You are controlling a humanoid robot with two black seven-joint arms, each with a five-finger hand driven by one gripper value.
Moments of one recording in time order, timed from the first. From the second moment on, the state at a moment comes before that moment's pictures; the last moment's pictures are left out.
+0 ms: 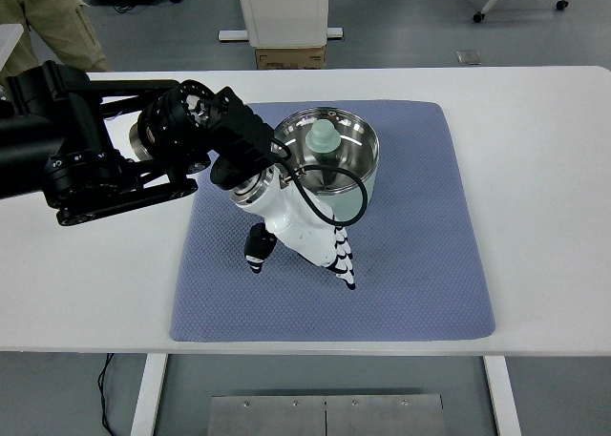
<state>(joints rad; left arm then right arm) -1.48 0.32 0.05 -1.33 1.95 -0.52 -0.61 -0.02 0.00 0.47 0.09 -0.45 -0.04 0.03</state>
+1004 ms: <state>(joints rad) -1.53 0.29 0.07 -1.37 2.12 -0.59 -0.61 -0.02 0.00 0.47 0.09 -0.45 -0.04 0.03</state>
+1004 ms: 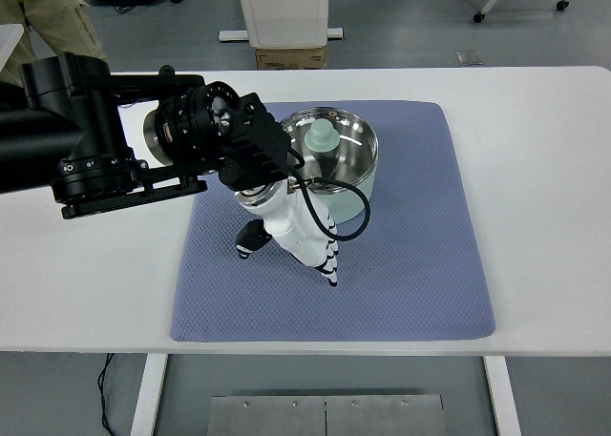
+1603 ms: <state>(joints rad) -1.60 0.30 0.12 -1.41 2.17 -0.59 -0.61 -0.02 0.00 0.47 0.09 -0.45 -0.04 0.03</state>
